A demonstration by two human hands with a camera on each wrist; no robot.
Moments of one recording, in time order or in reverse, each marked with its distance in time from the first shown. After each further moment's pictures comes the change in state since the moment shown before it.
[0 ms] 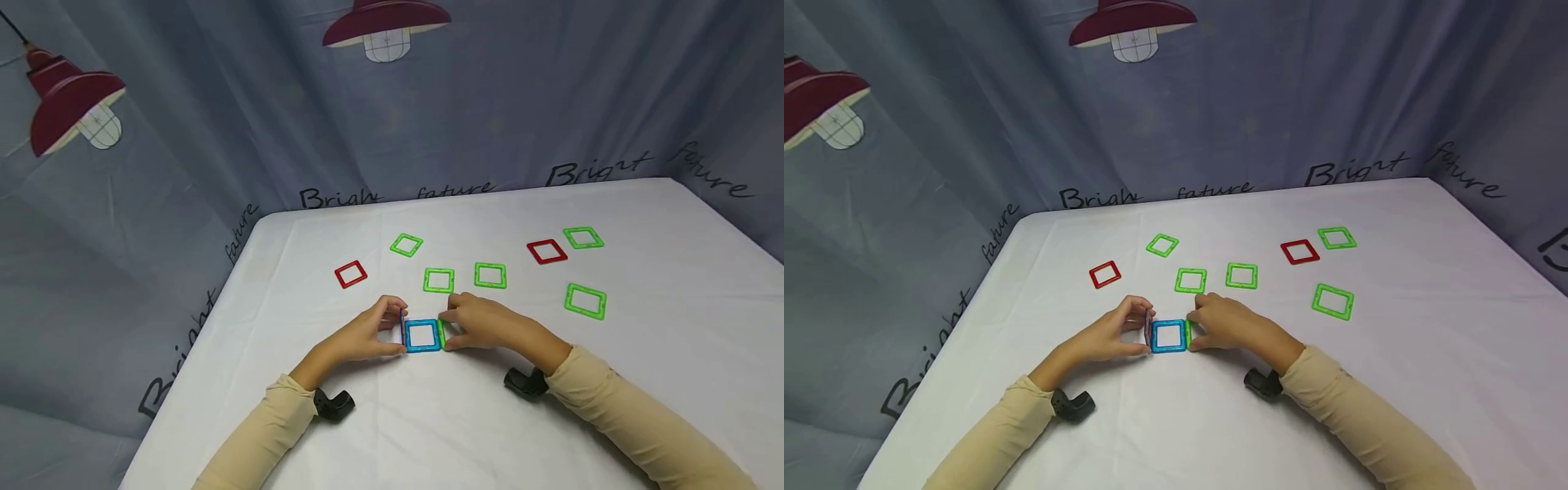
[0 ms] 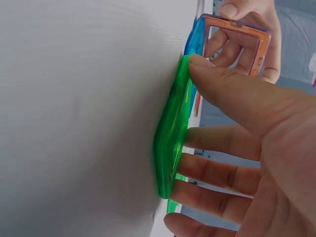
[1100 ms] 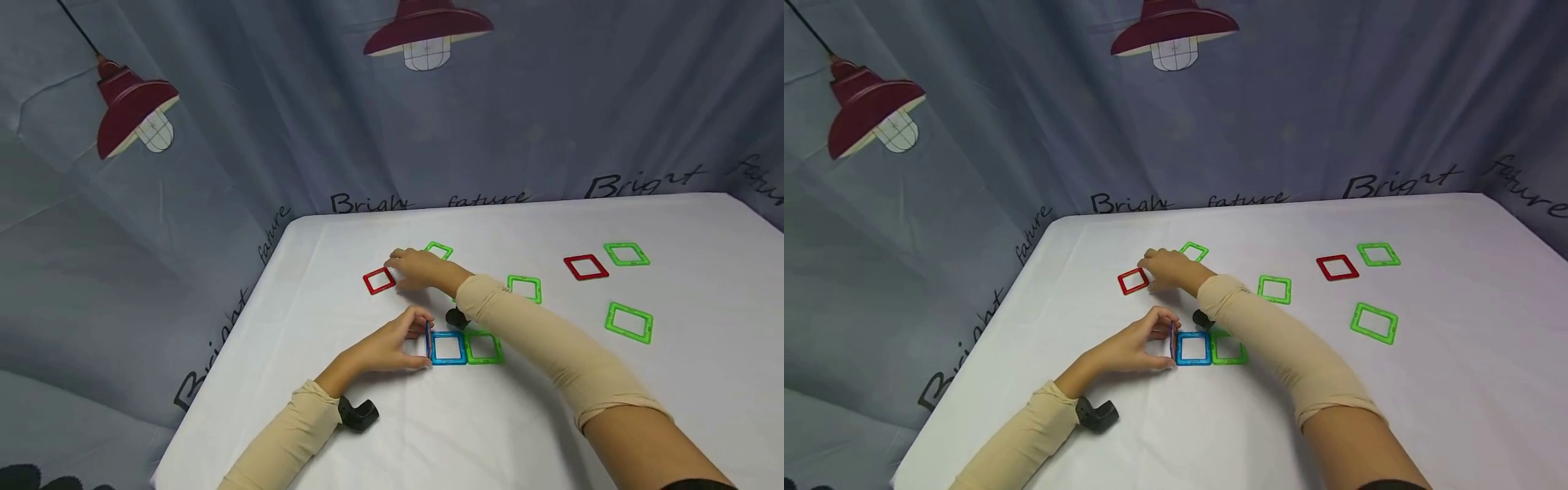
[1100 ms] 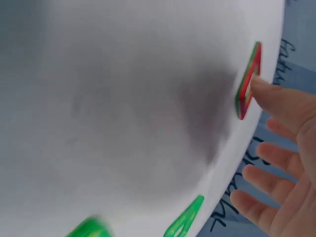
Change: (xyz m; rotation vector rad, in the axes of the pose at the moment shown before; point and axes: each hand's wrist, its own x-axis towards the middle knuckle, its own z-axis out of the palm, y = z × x) left_hand -0.006 -0.001 -0.005 0.039 -0.020 0.020; right_hand 0.180 -0.019 -0.027 -0.038 -0.024 -0.071
